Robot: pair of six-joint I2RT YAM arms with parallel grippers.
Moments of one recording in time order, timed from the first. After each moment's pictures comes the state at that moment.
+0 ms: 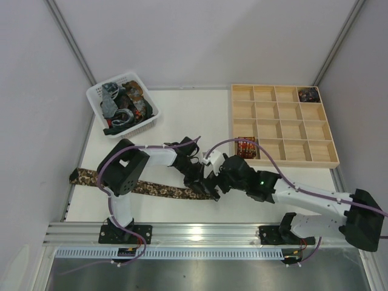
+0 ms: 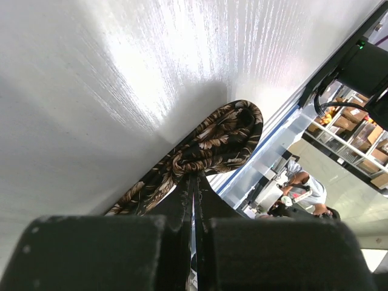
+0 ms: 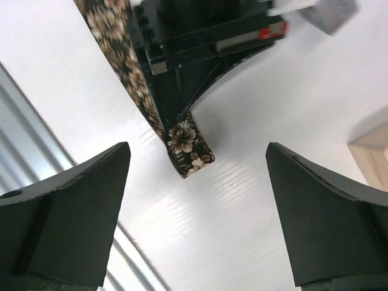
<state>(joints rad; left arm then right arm) -0.67 1.89 1.00 -0.42 0.77 -0.54 1.03 1.20 0.71 -0.21 0.02 -0.02</state>
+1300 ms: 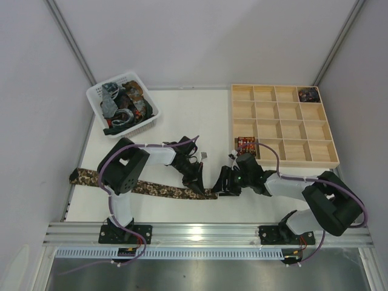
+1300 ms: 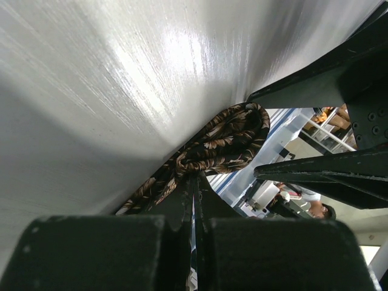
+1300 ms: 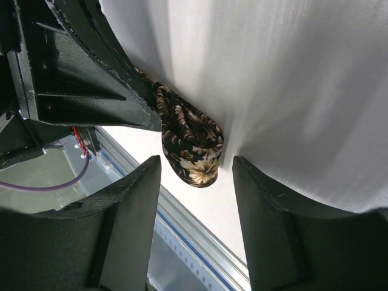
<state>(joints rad) -0.65 1.91 1.00 -0.44 0.79 -0.51 0.67 1.39 0.46 0.11 -0.45 0.86</state>
